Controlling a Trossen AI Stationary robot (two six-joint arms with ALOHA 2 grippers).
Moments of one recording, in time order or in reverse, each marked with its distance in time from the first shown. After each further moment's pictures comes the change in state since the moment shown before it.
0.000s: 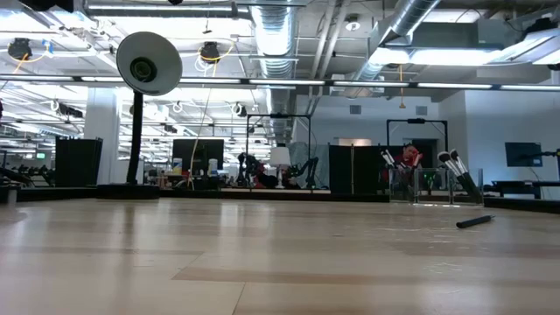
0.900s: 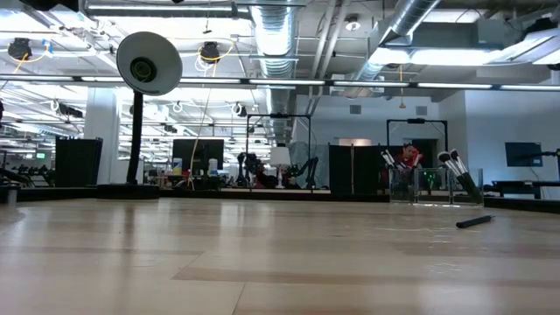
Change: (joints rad) left arm 0.068 -0.018 0.016 0.014 0.000 0.027; right arm -0.017 -0.069 -0.005 -0.037 -0.072 0.047
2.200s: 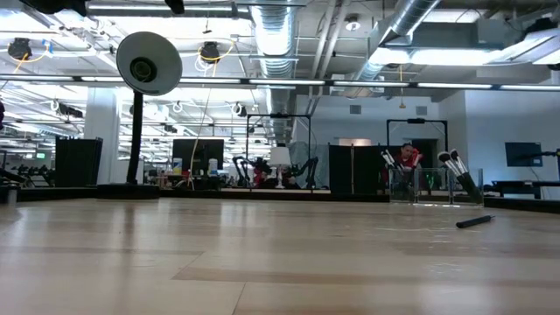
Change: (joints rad) left arm 0.151 -0.003 0.015 0.025 -0.108 0.076; right arm -0.053 -0.068 0.033 -0.024 -0.020 -0.021
